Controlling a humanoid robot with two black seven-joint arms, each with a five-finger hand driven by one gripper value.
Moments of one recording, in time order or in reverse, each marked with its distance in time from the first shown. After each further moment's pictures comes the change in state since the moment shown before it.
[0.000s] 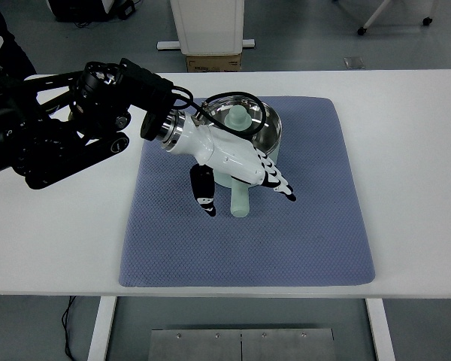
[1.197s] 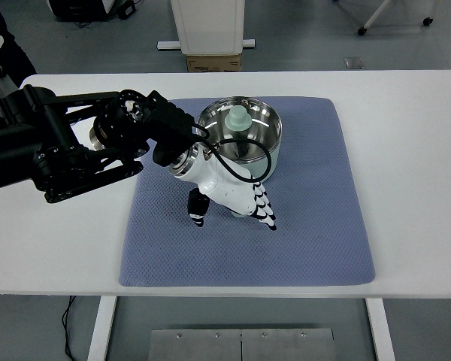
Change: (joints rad) left arm -0.029 -0.053 0.164 0.010 0.187 0.094 0.000; right arm 0.000 0.000 0.000 0.000 0.000 0.000 0.000
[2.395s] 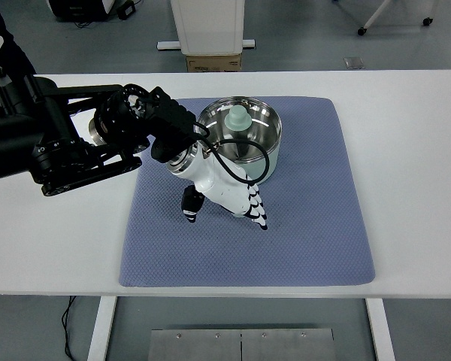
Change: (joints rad) left arm -0.056 0.002 0.058 -0.007 0.001 -0.022 0.000; right arm 0.000 0.000 0.000 0.000 0.000 0.000 0.000
